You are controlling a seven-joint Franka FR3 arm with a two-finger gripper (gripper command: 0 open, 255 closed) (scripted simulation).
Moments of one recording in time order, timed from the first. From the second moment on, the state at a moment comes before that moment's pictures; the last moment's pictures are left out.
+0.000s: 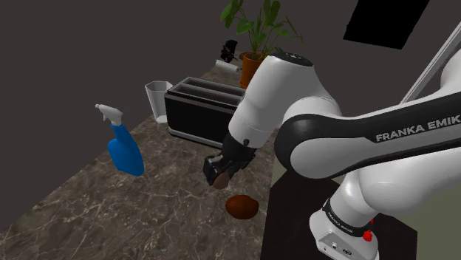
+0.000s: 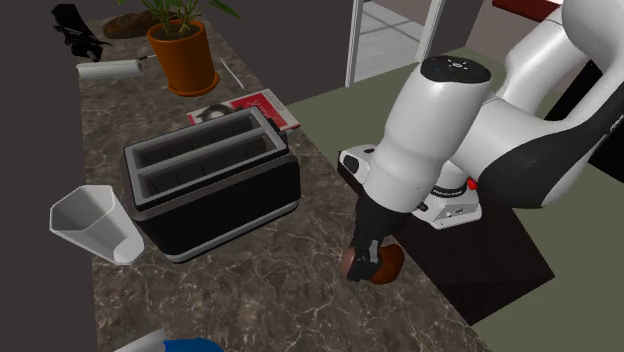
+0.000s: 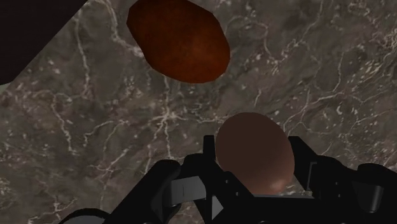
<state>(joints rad) 0.20 -0.66 0.58 -2.76 0.50 2.43 0.63</state>
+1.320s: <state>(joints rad) 0.12 -0.78 0.34 -2.72 0.39 2.22 0.45</state>
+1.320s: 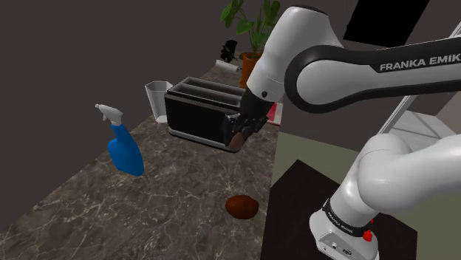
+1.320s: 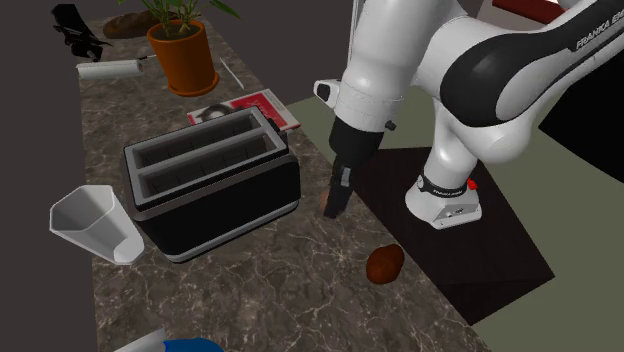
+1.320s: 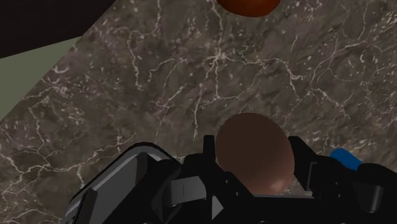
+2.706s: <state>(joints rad) -0.11 -0.49 -0.12 -2.50 0.21 2.11 -0.09</state>
